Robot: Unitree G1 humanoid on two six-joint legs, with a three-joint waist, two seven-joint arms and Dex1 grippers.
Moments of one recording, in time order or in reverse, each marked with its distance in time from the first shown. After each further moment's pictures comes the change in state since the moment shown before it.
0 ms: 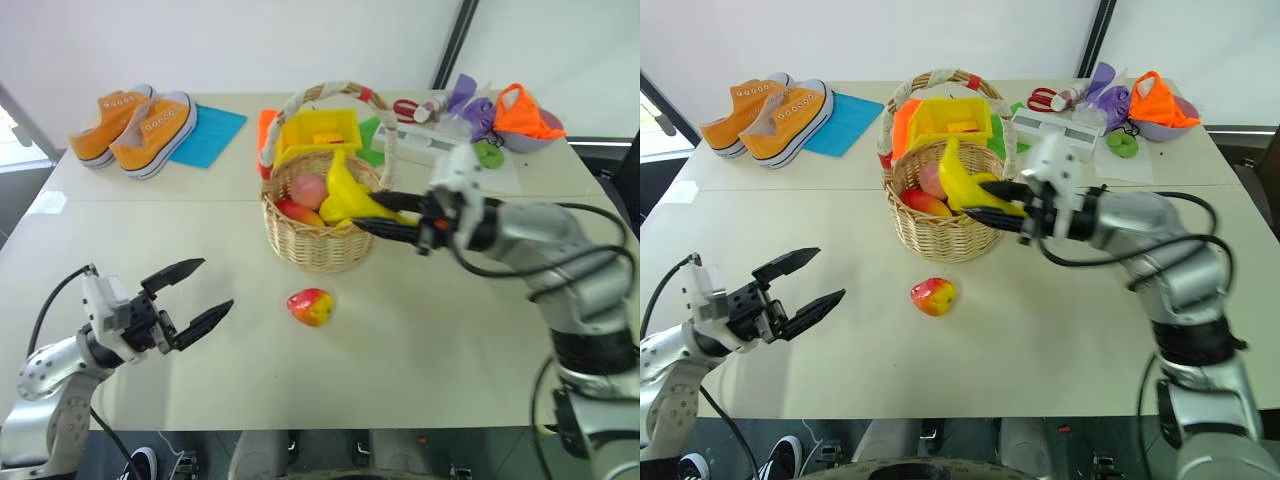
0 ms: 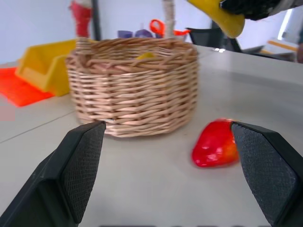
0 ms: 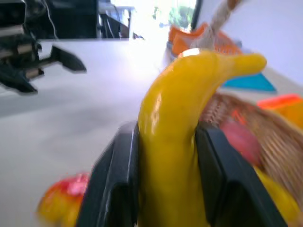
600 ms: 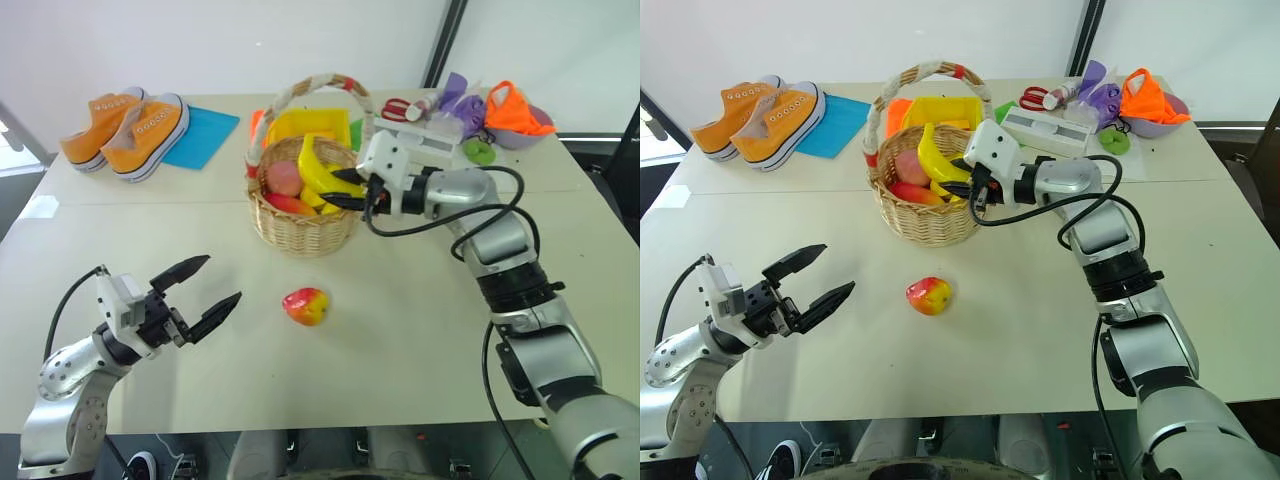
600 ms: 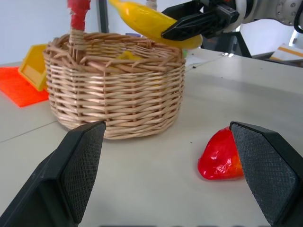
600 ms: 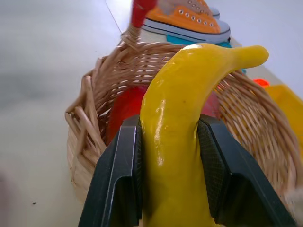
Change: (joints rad) left arm 0.018 -0.028 -0.029 -0.029 0.021 -0.004 0.059; right arm -0.182 0.093 0.036 0.336 -0.207 -0.159 0.052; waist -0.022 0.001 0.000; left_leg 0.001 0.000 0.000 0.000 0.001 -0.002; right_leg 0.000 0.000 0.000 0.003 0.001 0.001
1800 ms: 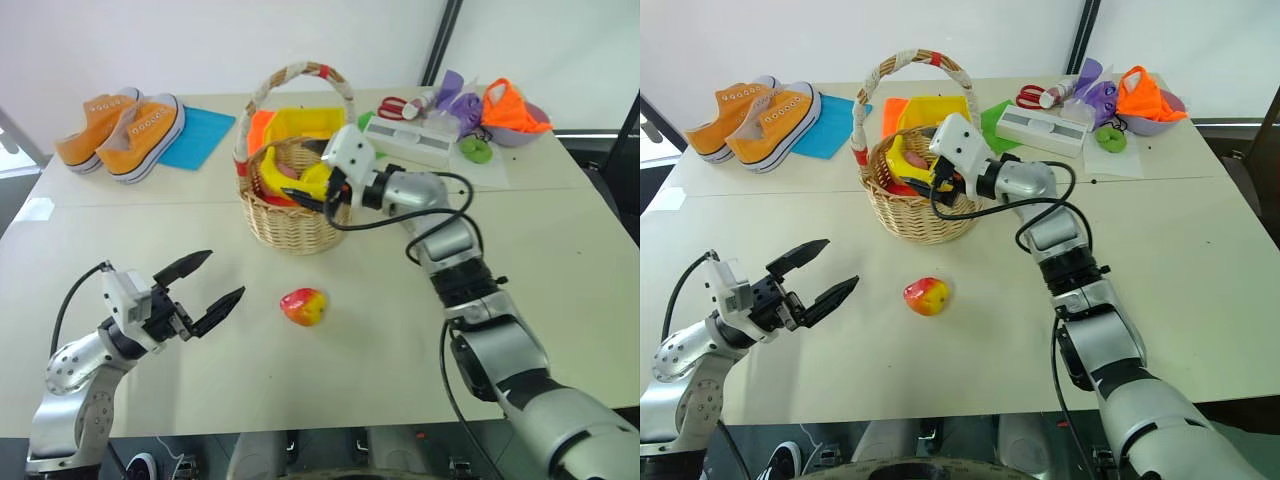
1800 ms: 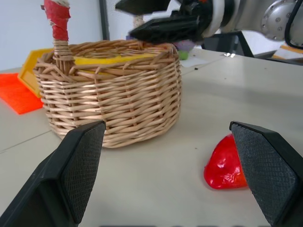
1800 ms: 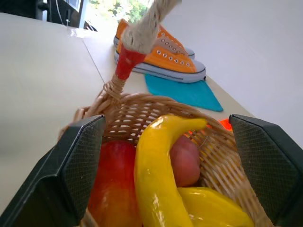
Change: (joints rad) left arm -0.023 -0.005 -0.014 0.012 0.029 -0.017 0.008; right arm -0.022 0.170 -0.056 0.019 -0.020 -0.114 -0.081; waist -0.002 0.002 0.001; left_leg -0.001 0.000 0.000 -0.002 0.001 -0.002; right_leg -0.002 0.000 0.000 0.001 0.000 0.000
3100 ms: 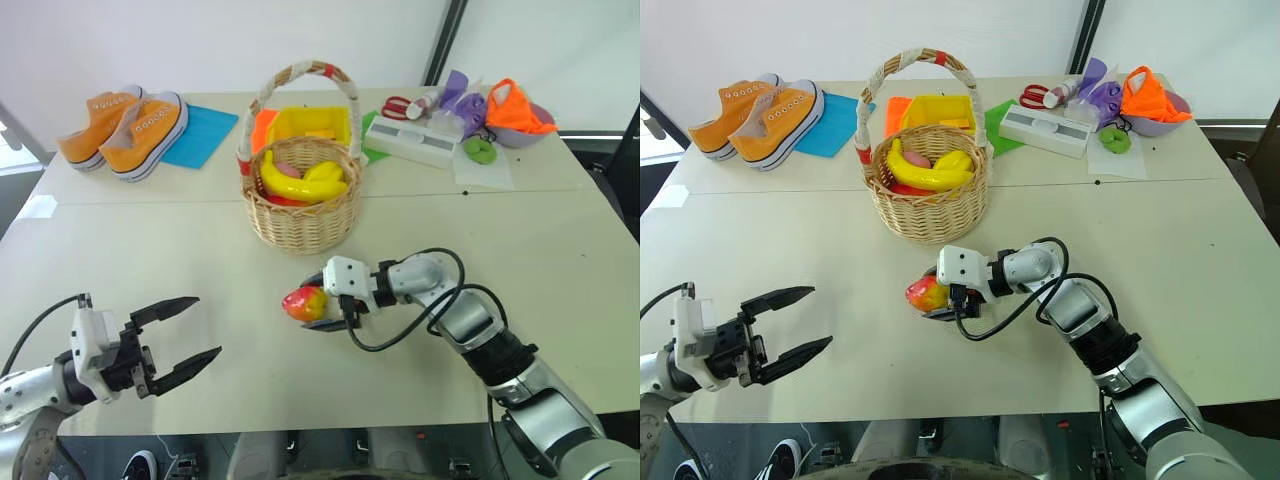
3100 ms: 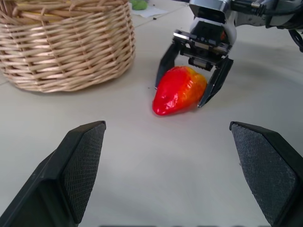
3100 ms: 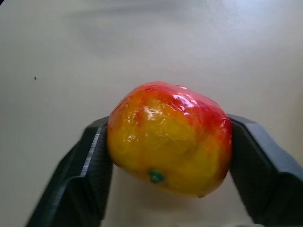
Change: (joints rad) left arm 0.207 0.149 0.121 -0.048 -0.047 0.018 -0.224; right arm 0.347 -0.162 0.336 -0.222 -0.077 0.063 0.232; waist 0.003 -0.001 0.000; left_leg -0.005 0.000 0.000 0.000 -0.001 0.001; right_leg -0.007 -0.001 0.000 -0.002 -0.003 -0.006
